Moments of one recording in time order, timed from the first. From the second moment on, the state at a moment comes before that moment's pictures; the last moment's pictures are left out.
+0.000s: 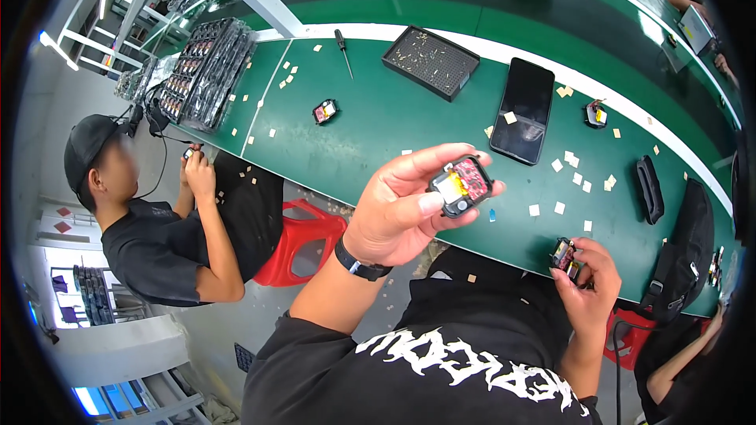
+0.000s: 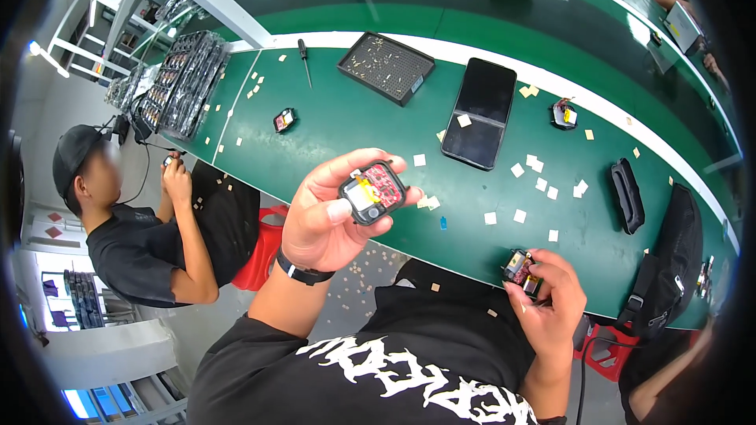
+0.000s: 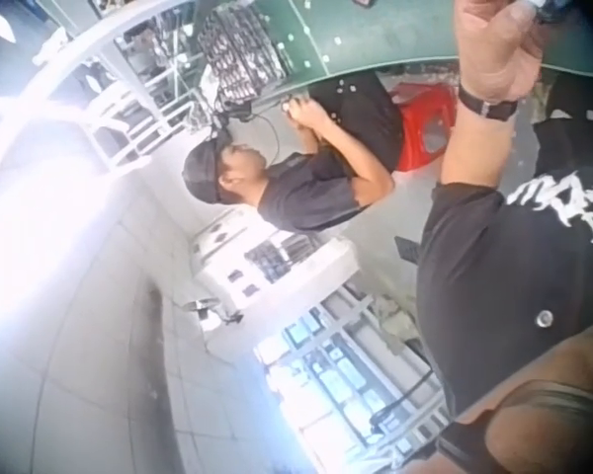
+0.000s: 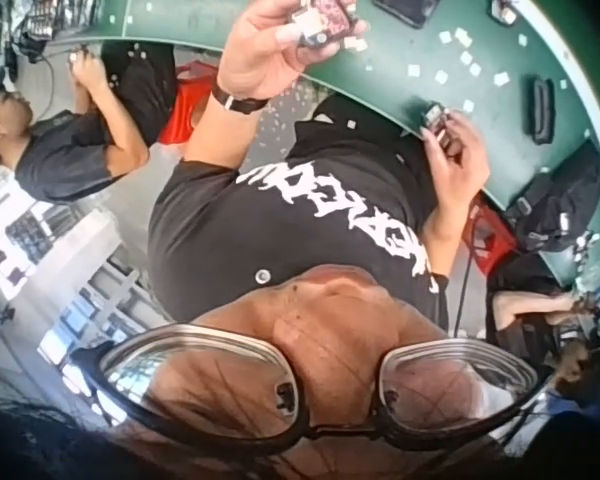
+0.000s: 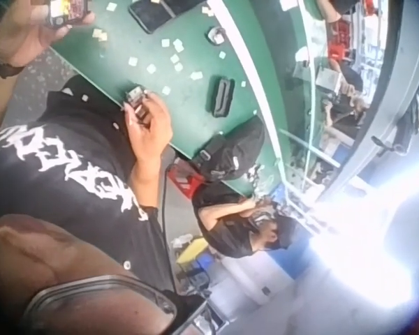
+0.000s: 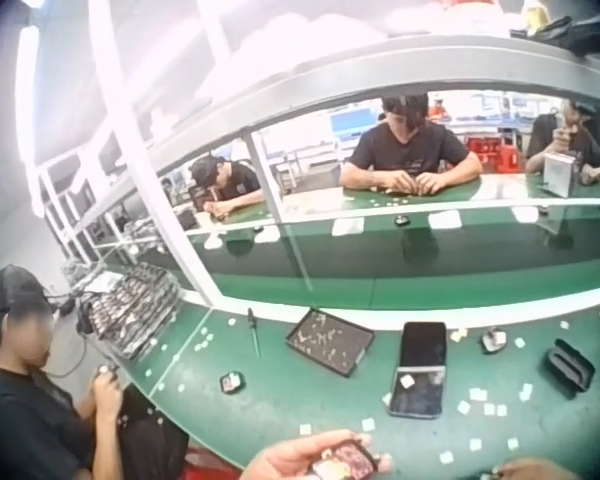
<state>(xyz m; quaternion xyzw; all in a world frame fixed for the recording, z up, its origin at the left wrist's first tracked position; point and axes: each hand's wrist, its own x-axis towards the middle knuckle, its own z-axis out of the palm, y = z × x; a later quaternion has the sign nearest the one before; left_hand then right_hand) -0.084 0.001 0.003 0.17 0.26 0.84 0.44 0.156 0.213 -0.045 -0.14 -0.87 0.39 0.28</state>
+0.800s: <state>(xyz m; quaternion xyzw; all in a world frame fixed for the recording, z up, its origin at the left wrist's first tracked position) -0.046 -0.014 0.031 0.18 0.50 0.75 0.39 0.156 0.205 -0.050 -0.19 -0.87 0.37 0.28</state>
